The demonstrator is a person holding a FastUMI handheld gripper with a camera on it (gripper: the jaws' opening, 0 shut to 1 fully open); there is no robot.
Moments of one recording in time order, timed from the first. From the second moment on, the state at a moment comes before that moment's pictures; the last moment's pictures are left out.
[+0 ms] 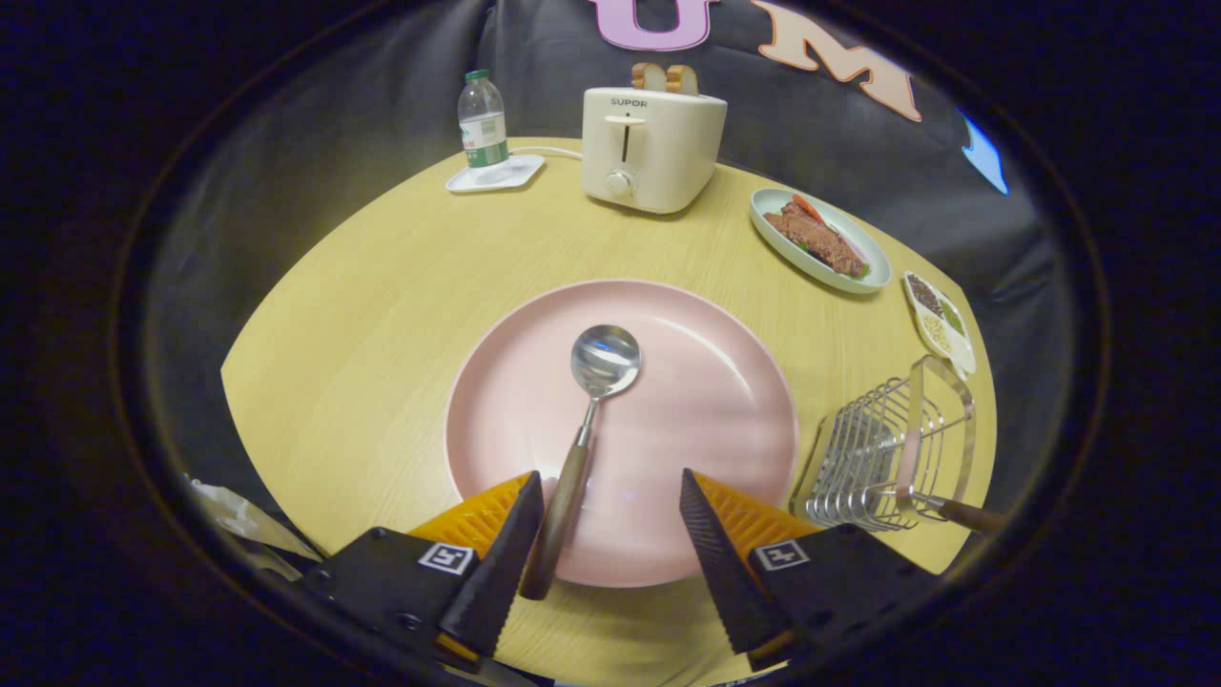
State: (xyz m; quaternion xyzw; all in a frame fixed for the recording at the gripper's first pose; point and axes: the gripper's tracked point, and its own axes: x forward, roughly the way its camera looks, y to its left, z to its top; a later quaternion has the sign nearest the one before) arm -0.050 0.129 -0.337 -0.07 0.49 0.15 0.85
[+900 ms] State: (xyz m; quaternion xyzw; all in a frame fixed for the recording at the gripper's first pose) arm -0.062 0.121 -0.341 -0.09 0.53 0.15 0.83
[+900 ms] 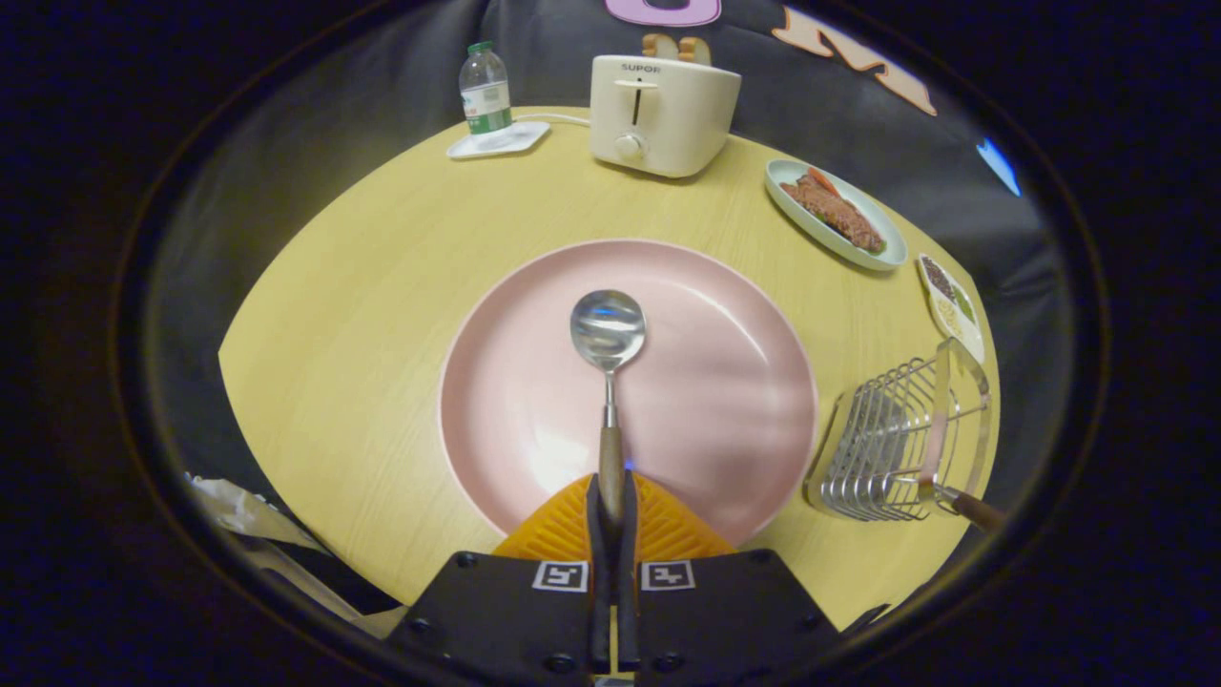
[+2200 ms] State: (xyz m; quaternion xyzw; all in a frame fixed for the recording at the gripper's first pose) arm -0.034 -0.020 -0.224 -0.13 0.52 0.12 0.83
